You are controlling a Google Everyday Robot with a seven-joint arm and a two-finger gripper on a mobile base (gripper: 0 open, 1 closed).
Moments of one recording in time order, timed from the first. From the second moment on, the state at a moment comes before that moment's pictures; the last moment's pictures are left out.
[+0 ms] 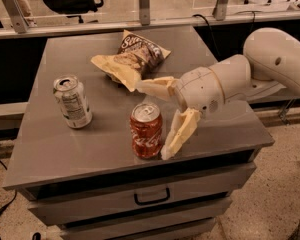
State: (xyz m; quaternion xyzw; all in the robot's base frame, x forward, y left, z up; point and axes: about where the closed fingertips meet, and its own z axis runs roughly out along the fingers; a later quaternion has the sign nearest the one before) arm 0.436 0.004 0.904 -0.66 0.48 0.45 0.37
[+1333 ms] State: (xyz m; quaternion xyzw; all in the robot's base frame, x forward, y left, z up) arm 0.416 0.018 0.861 -0.65 0.47 0.49 0.35
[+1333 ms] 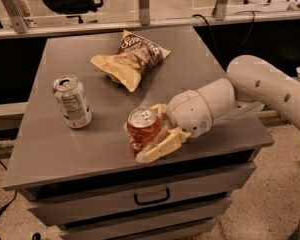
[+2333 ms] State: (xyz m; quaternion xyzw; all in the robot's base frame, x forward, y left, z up) arm 0.438 -0.001 0.924 -0.66 0.47 0.44 0.39
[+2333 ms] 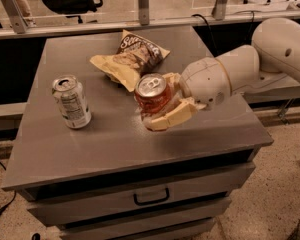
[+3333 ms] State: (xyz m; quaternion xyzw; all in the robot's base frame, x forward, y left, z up) arm 0.475 -0.084 0.928 -0.71 0.63 0.22 0.22
